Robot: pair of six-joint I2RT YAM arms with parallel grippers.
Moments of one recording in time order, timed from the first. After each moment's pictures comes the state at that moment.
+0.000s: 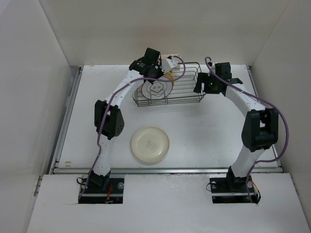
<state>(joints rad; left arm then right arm) -0.48 2.21 2.21 -0.80 0.06 0.64 0.14 1.80 1.45 -0.41 -0.22 0.19</state>
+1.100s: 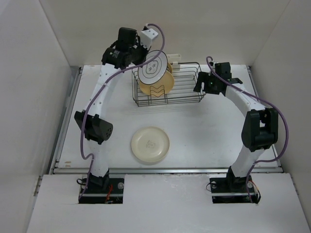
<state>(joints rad) -0.39 2.04 2.39 -0.91 0.14 0.35 0.14 1.80 1.45 -0.41 -0.20 0.23</state>
